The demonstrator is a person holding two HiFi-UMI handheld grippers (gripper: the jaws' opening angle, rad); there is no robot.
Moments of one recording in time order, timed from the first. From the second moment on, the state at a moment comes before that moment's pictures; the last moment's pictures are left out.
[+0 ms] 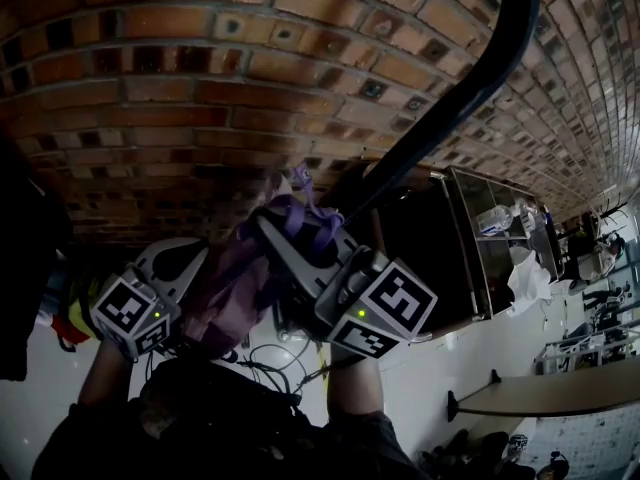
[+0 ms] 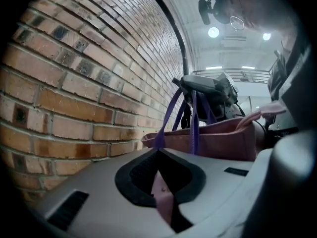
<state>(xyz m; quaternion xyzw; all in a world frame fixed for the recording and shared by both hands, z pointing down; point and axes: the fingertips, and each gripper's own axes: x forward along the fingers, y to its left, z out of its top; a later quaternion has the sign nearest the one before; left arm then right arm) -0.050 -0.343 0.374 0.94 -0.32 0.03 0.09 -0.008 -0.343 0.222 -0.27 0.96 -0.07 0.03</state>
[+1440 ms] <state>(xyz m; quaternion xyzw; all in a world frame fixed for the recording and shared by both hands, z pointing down) -0.023 -0.287 0.398 0.93 -0.35 0.05 0.10 0.059 -0.306 0.346 -0.34 0.93 -0.13 0.00</state>
